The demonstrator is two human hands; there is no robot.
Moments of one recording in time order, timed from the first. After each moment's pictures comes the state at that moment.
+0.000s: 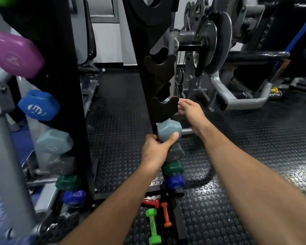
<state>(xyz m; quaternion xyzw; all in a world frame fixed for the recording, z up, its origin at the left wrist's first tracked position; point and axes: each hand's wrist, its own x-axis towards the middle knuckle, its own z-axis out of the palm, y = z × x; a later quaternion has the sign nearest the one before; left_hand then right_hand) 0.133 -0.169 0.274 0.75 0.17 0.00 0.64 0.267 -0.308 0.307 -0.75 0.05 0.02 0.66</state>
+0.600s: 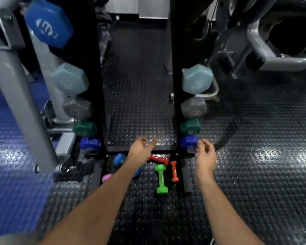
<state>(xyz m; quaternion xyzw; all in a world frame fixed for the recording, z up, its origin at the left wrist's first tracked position) 0.046 -0.082 0.112 0.82 0.23 -0.11 0.52 0.061 -0.297 0.086 -0.71 0.26 -0.06 0.65</state>
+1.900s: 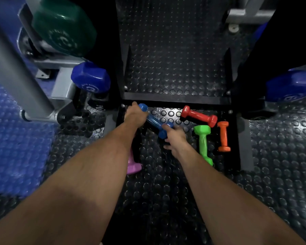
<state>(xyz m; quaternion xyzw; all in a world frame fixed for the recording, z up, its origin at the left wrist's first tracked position) 0.094 0.070 -0.201 0.86 0.35 -0.18 0.32 0.063 -0.094 -0.223 -0.67 0.29 0.34 0.59</state>
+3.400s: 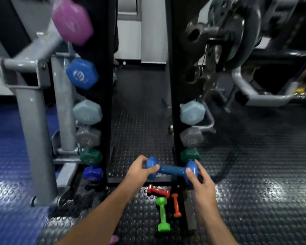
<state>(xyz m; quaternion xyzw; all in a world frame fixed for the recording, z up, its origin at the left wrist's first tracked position) 0.029 -0.066 0.151 0.77 0.17 -0.08 0.61 0.015 -0.282 0.145 -0.70 0.10 -0.01 0.71</state>
